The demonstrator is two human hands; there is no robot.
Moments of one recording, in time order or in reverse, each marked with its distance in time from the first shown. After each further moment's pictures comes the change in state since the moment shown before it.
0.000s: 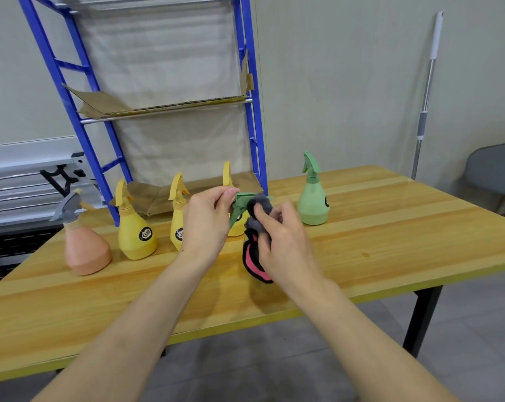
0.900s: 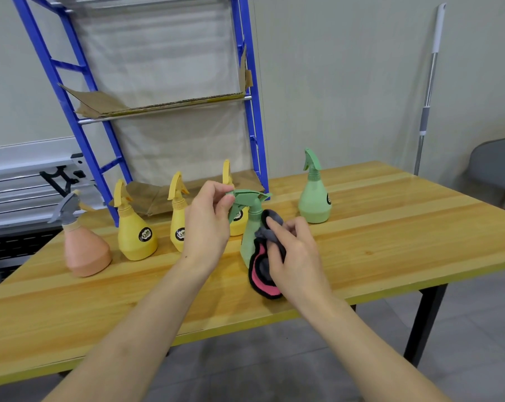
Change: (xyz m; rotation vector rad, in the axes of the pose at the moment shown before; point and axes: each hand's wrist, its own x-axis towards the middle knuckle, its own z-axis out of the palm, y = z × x) left_hand -0.003 -0.011 0.007 -0.028 0.041 0.036; right_hand -0.027 0.014 0.002 0.125 0.015 0.128
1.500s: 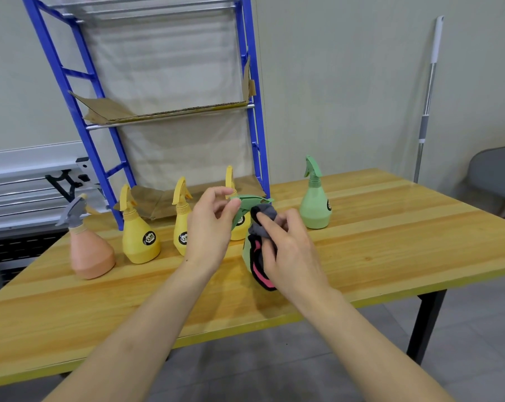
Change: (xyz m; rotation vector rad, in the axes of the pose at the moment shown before) left_hand -0.001 0.002 -0.003 -0.098 -0.008 -0.054; right_hand 0.017 -0.019 -0.006 -0.096 -0.026 -0.131
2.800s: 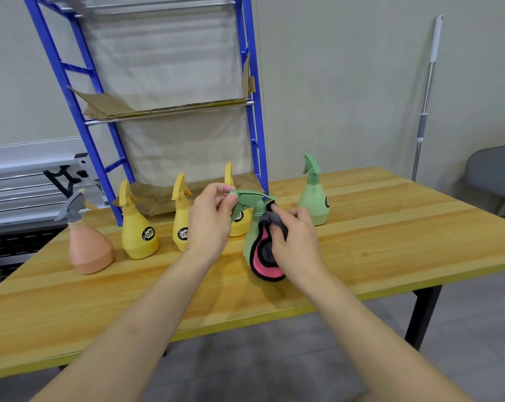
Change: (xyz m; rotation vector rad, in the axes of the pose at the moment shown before) left_hand 0.009 -0.005 0.004 0.006 -0.015 -0.064; right_hand 0.011 0.016 0.005 0.130 -0.025 0.317
